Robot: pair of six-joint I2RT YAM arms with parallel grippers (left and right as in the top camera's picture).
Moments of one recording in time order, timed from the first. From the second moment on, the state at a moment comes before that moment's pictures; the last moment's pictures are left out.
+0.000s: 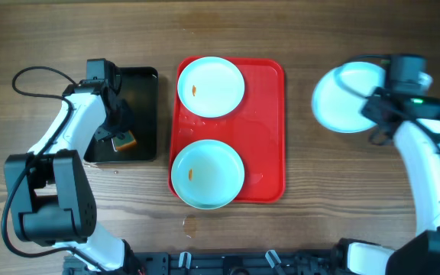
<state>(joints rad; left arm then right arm) 0.05 1.80 1.16 -0.78 -0.11 -0.45 -0.20 1.44 1.13 -0.81 0.28 0.40</state>
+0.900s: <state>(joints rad) 0.05 1.80 1.16 -0.78 -0.06 -0.45 -0.17 1.42 1.03 -0.64 -0.44 0.15</state>
